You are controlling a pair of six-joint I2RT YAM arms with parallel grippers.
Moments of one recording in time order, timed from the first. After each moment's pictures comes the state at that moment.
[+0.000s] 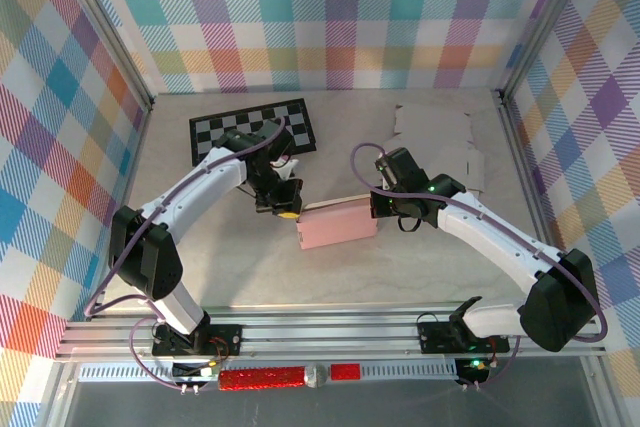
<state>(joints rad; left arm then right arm) -0.53 1.65 1.47 -1.21 0.42 -0.45 0.65 1.31 1.04 -0.72 0.07 0.44</state>
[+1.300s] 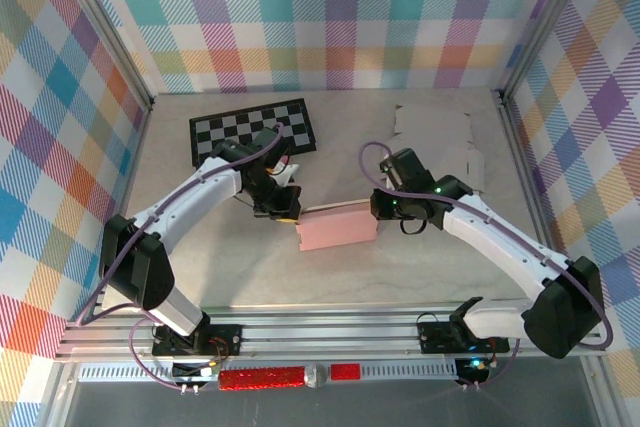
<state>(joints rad) -0.55 1.58 1.36 -1.12 0.40 -0.38 0.63 1.26 1.04 -0.78 -0.01 0.53</state>
